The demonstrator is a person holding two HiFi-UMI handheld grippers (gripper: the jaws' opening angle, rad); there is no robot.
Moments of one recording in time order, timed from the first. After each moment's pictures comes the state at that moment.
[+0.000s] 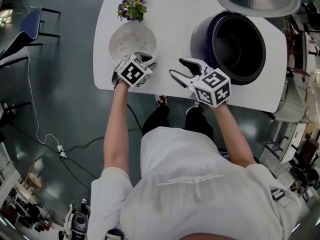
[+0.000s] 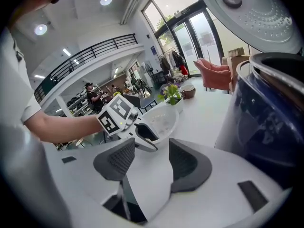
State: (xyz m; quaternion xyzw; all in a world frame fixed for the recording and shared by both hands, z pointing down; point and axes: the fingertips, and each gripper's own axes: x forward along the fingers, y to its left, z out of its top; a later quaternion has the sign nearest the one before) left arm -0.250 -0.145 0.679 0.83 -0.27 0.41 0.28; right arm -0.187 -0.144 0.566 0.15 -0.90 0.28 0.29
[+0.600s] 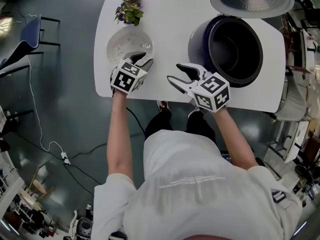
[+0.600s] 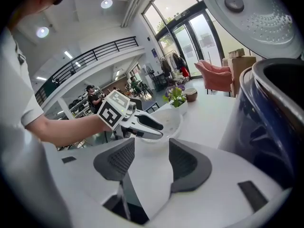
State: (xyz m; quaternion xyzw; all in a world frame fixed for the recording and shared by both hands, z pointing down) left arm -0.276 -0.191 0.634 0.83 -0.37 0.33 0.26; right arm -0.193 -0.149 0.551 0.15 -0.91 0.28 0.28
